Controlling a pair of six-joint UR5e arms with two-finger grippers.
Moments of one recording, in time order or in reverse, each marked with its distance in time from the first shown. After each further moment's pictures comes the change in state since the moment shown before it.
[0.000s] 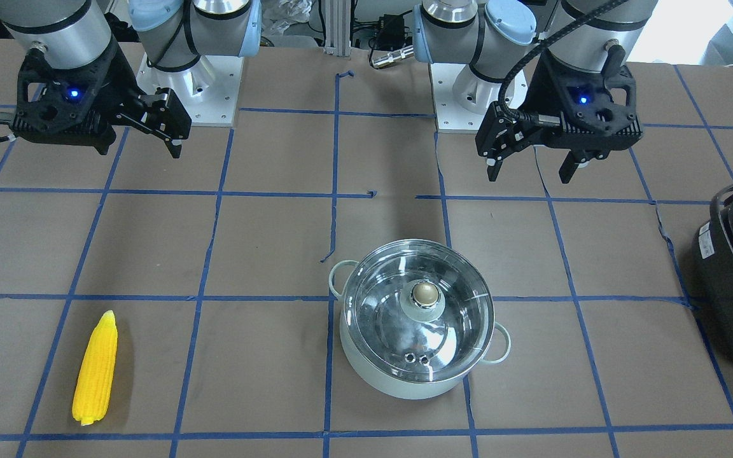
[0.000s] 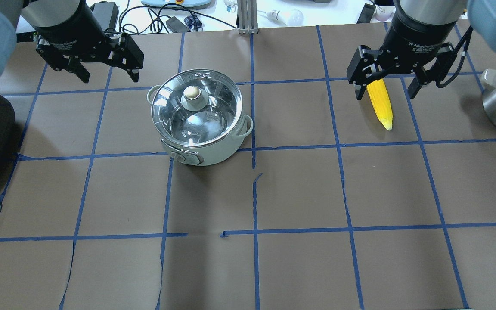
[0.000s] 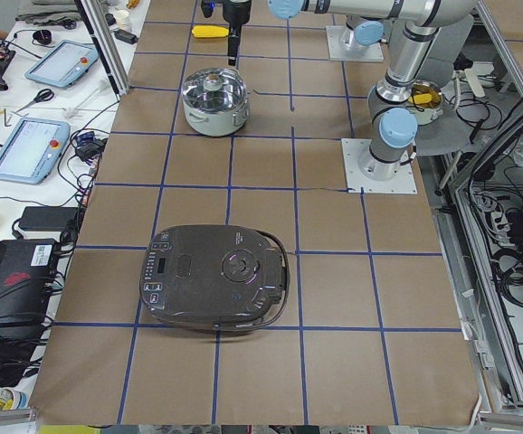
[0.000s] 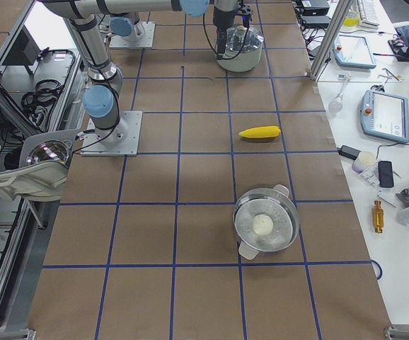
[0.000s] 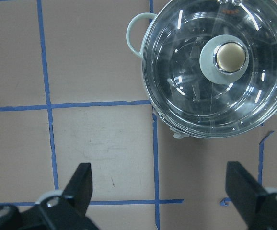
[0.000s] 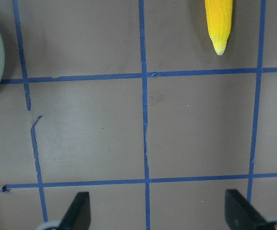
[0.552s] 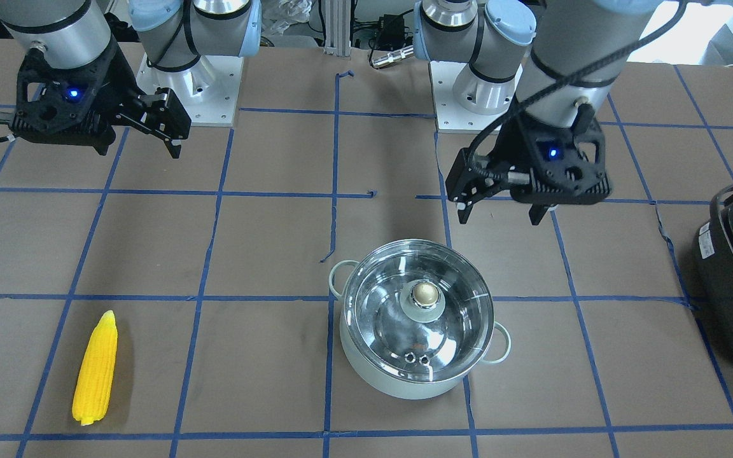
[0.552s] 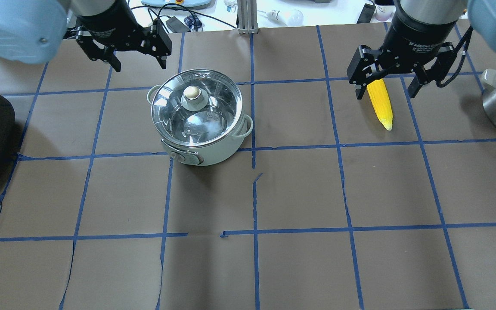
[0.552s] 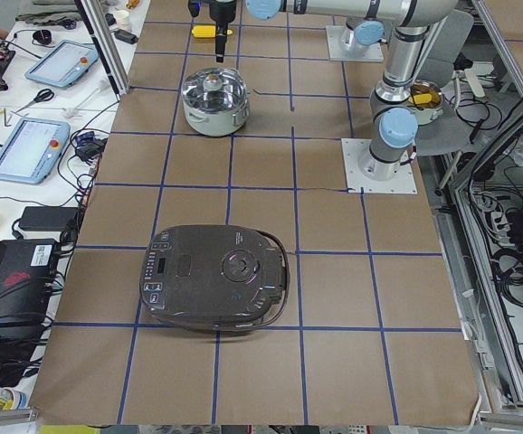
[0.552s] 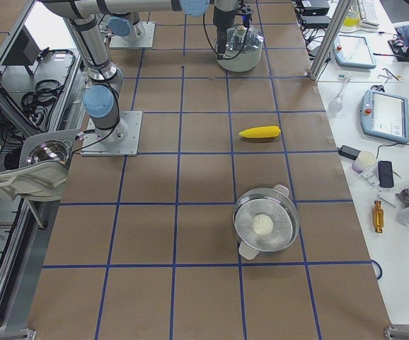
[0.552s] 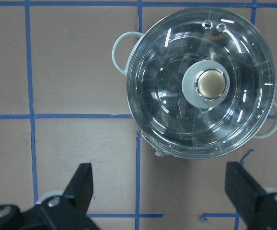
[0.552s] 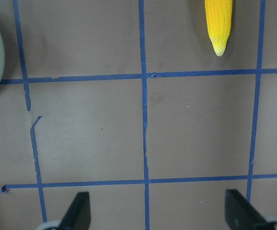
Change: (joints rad) left arm -0.065 -0.154 0.056 0.099 -0.024 -0.078; right arm 0.000 0.000 0.000 -0.002 -0.001 -0.003
